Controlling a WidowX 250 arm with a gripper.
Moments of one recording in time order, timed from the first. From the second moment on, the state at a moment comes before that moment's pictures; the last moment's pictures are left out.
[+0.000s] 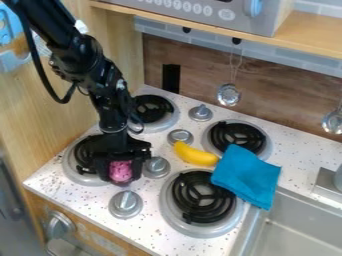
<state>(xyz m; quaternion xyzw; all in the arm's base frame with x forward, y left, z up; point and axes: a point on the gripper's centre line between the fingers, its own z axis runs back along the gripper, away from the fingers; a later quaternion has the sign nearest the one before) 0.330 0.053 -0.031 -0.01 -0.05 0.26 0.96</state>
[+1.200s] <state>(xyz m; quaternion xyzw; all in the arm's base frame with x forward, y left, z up) 0.337 0.045 -0.003 -0.04 -0.06 0.25 0.96</state>
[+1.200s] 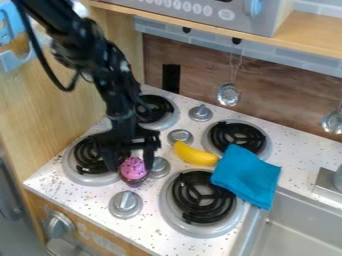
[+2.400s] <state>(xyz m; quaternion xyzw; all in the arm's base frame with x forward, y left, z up) 0.283 0.078 0.095 -0.02 -0.11 0.19 0.97</state>
